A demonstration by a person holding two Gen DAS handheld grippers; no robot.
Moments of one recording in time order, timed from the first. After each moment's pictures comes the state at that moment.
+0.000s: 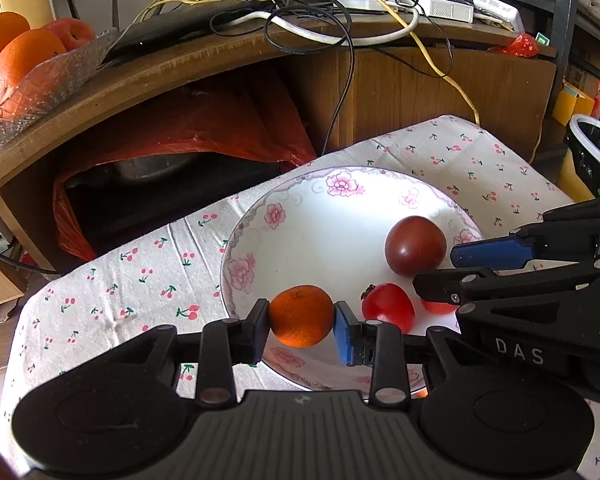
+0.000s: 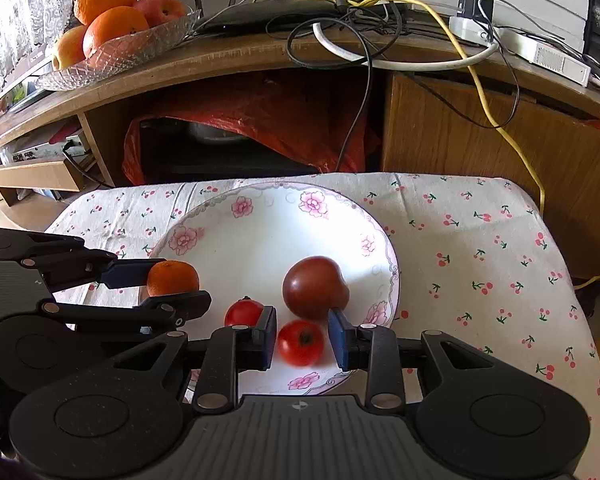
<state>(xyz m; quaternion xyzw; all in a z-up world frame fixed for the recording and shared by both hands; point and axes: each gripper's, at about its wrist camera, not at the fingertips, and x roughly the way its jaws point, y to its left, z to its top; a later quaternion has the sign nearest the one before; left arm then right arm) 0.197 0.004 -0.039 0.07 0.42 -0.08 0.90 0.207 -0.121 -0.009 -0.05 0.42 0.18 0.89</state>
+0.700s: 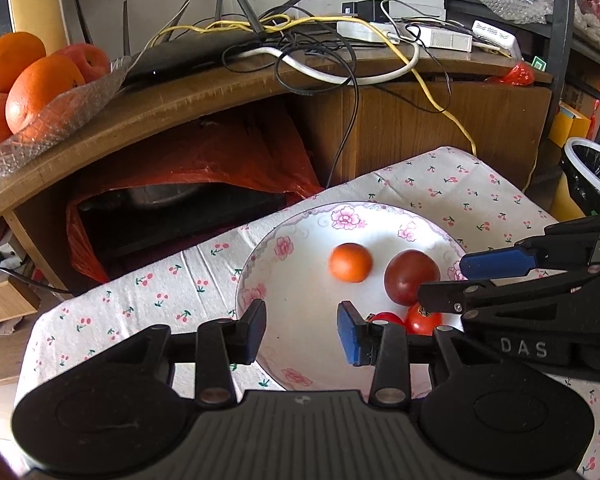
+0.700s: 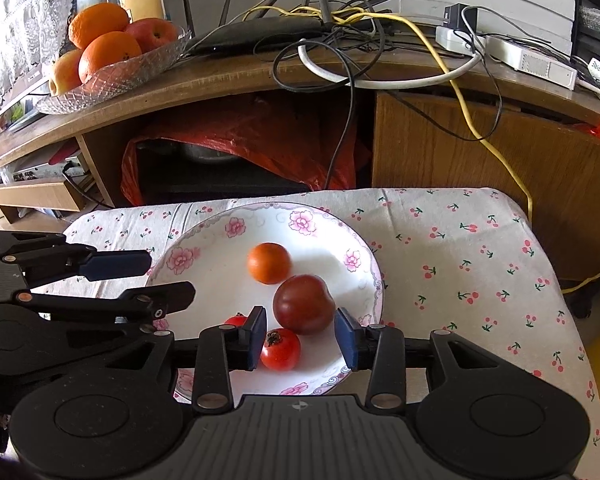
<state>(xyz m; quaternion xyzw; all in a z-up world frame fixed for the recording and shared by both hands) 0.190 0.010 -0.021 0.07 0.39 -0.08 0.92 0.204 -0.130 0.001 -0.04 0.41 0.17 0.90</state>
